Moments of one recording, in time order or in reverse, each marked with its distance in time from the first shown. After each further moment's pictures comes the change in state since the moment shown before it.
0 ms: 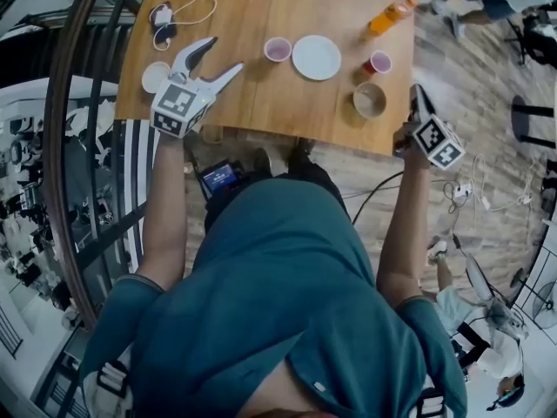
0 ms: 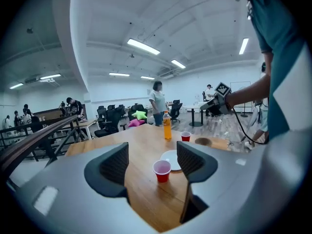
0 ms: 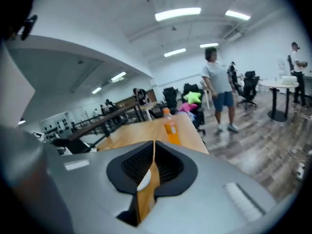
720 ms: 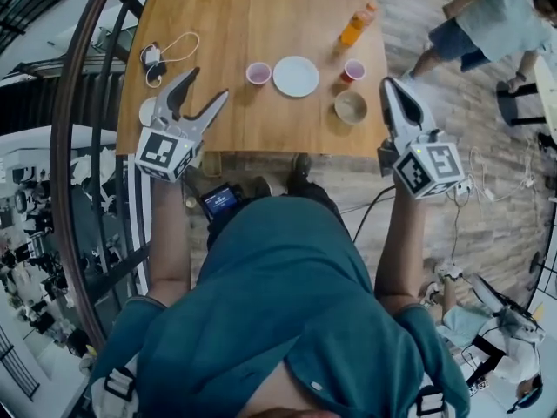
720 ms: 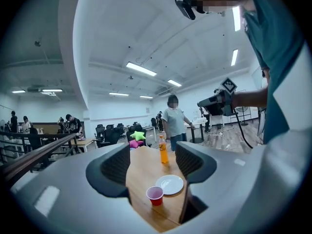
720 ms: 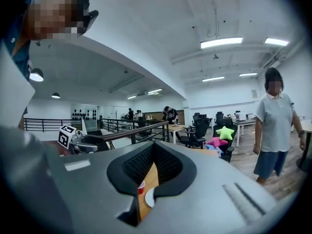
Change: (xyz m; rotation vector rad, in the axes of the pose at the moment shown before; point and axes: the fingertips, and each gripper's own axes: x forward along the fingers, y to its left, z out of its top) left arm -0.036 -0.029 0.083 0.033 -0.249 -0.002; right arm -0.097 0.160 0.084 -0.357 -0.227 0.275
